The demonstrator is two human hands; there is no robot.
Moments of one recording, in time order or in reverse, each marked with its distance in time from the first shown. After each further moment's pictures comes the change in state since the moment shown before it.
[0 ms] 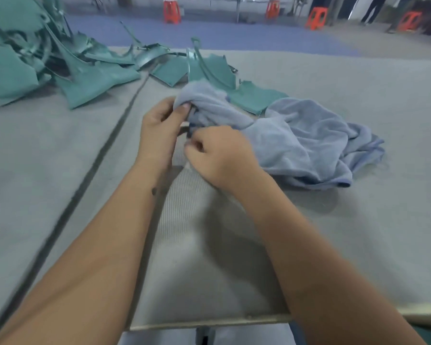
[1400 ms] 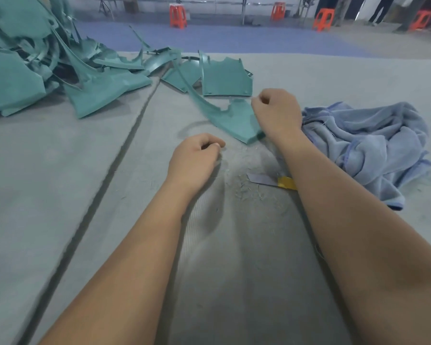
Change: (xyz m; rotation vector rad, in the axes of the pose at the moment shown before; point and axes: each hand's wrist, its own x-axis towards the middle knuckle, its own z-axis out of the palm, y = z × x) left_hand 0.018 -0.039 0.000 0.596 -0.067 -0.208; right_hand 0.099 0.114 0.011 0.063 0.209 0.427
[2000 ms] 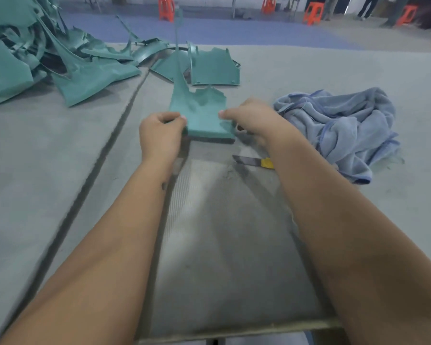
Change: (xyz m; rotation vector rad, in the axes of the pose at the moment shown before) left_hand 0.003 0.008 -0.017 -0.274 0.308 -0.157; right_hand -0.039 -0.023 -0.019 0.302 -0.456 0.305
